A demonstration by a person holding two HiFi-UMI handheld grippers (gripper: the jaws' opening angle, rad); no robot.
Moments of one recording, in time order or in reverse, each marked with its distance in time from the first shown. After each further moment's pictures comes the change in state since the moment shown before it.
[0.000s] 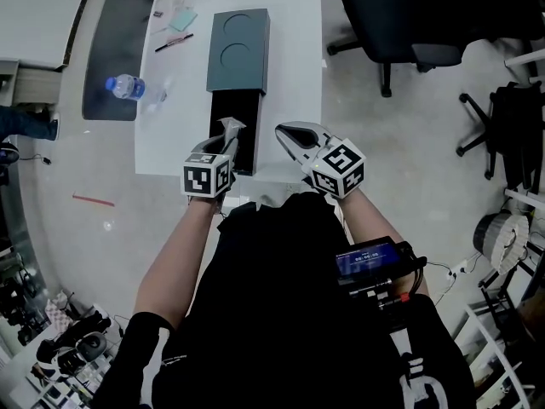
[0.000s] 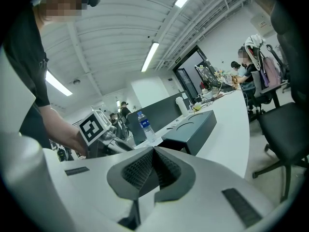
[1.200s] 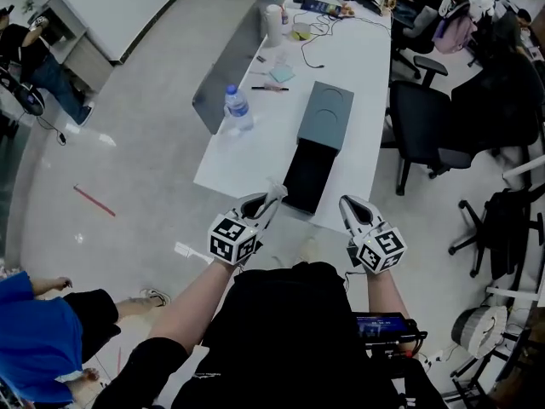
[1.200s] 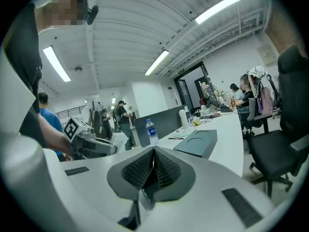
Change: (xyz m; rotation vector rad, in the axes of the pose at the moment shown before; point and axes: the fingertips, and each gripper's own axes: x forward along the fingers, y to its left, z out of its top) left arm -0.146 0.020 -0.039 0.014 -0.528 -0.181; right arm -0.017 0.089 0.017 -0.158 -0.063 -0.153
